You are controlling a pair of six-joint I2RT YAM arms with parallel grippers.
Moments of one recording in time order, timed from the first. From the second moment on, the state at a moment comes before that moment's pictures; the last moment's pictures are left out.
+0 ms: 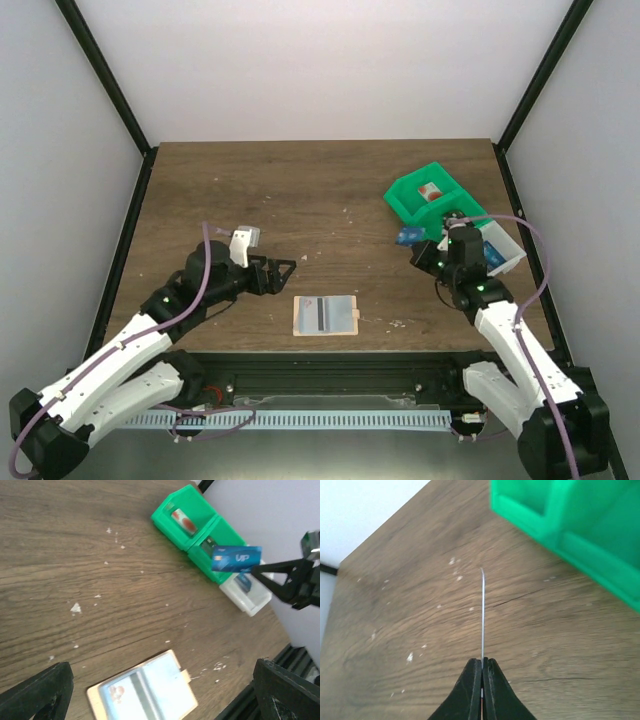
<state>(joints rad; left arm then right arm) -0.68 0.79 0.65 -0.31 0.16 -0.60 0.25 0.86 0.55 -0.26 -0.17 0.67</state>
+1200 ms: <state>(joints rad) -0.68 0.74 0.65 -0.38 0.23 -0.44 -0.28 1.02 0.79 -0.57 0.07 0.56</state>
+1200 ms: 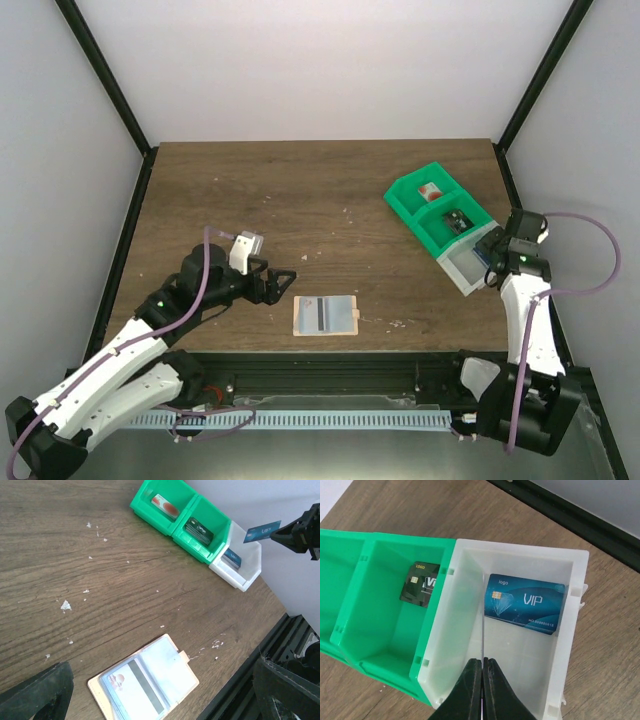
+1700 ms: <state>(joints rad) -0.68 0.74 0.65 -0.38 0.23 -0.44 -0.37 1.11 0.66 -0.39 -0.10 0.56</state>
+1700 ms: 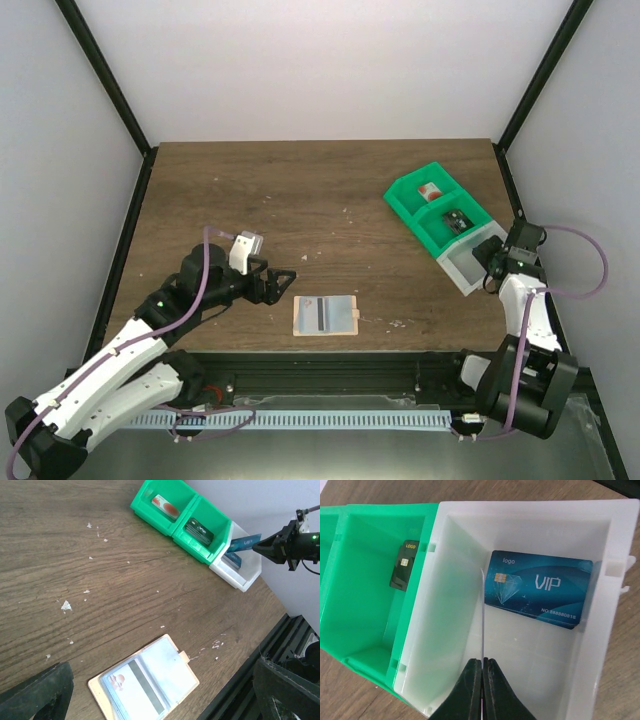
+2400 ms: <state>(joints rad) -0.68 0.73 0.65 -0.38 0.23 -0.44 -0.49 1.24 0.64 -0.24 -0.30 0.50</state>
